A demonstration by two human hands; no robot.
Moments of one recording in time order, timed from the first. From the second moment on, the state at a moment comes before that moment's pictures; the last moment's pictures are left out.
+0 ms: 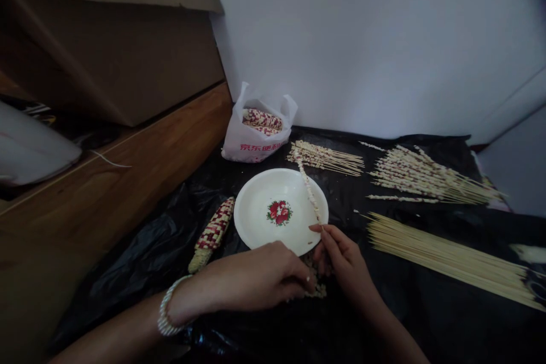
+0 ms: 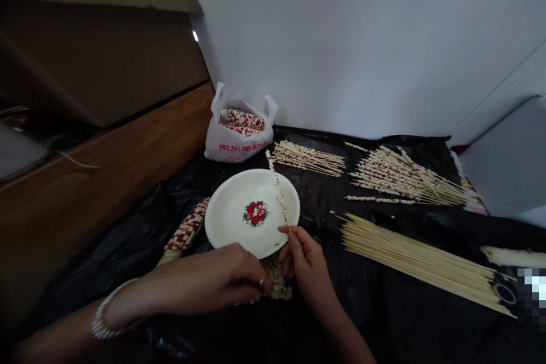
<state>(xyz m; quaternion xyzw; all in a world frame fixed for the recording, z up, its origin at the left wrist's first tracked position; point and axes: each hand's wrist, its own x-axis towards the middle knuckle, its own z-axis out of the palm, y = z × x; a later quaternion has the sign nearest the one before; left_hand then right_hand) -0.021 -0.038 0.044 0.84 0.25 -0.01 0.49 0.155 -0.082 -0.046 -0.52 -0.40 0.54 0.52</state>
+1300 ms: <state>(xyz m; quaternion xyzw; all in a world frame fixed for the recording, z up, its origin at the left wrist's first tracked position) -0.004 -0.001 -0.004 0.70 0.35 0.19 0.59 0.249 0.004 -0.013 -0.57 -0.35 0.52 0.53</state>
